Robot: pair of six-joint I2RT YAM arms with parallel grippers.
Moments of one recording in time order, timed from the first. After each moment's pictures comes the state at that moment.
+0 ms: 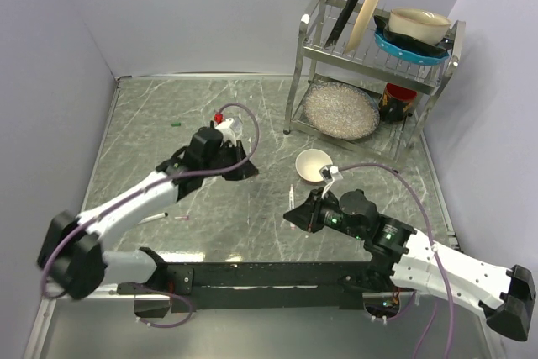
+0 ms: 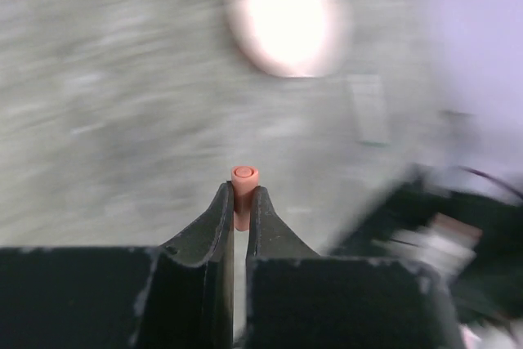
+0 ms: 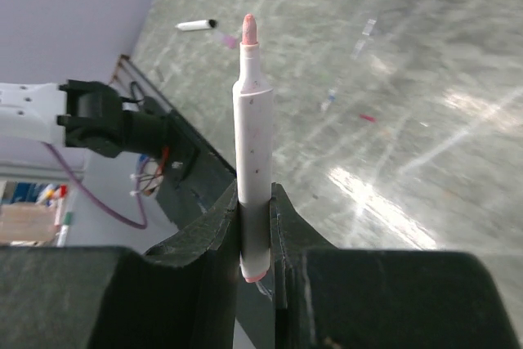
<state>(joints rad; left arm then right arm) -0.62 1.28 0.88 -0.21 0.23 -0.61 0.98 0.62 0.40 -0.12 -0.02 0.79</state>
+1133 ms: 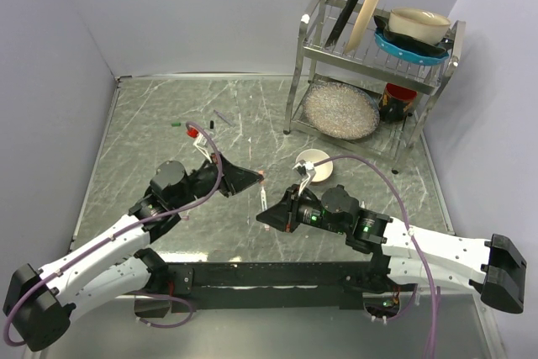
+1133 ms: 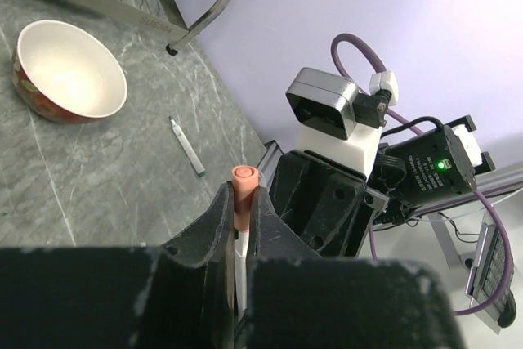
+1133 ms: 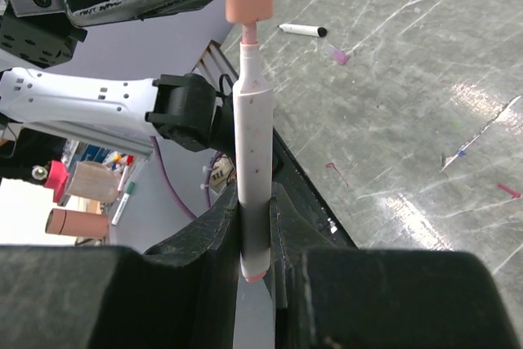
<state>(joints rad) -0.71 0.84 0.54 0.34 0.36 -0.93 1.10 0.88 0.49 0.21 -0.09 0.81</state>
